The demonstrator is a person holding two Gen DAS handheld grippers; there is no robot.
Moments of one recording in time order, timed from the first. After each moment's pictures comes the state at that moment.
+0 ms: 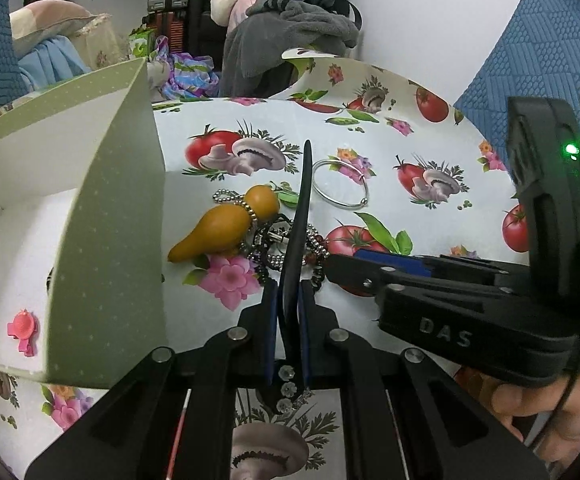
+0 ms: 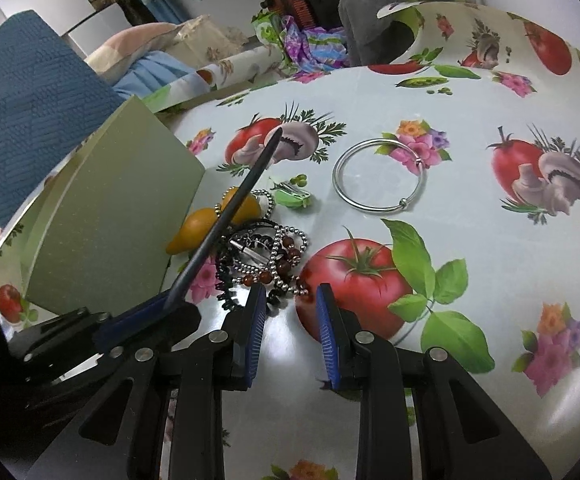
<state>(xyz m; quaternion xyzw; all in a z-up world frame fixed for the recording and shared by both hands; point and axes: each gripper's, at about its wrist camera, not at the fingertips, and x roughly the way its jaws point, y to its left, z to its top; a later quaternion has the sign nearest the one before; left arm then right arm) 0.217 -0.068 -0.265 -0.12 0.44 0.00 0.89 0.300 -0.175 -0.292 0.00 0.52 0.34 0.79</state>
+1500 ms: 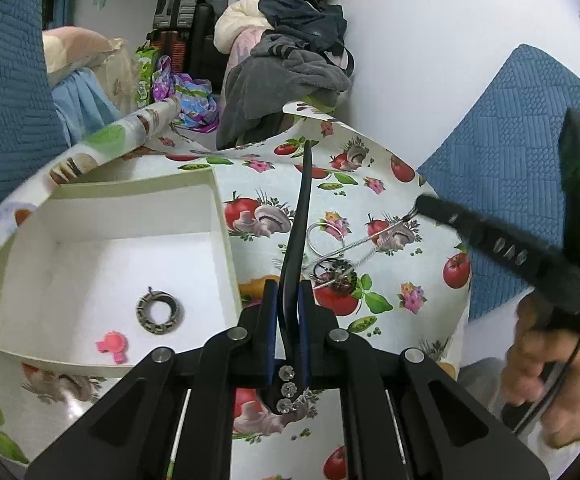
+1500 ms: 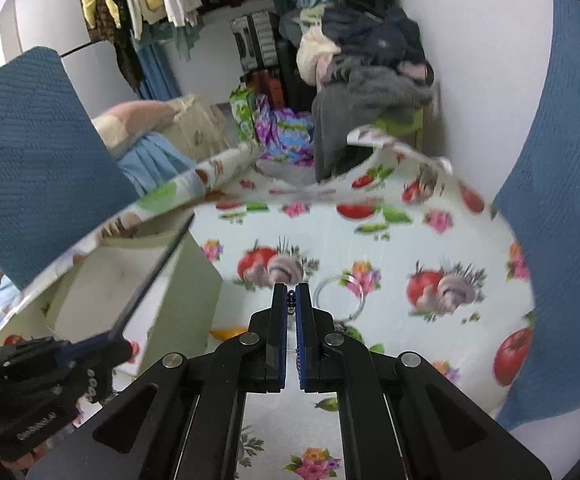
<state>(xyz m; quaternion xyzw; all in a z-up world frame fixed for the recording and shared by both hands) 0.178 -0.007 -0.149 -0.15 0.42 -0.02 0.90 0.266 -0.174 -0.130 -0.03 0.40 0.26 0.88</state>
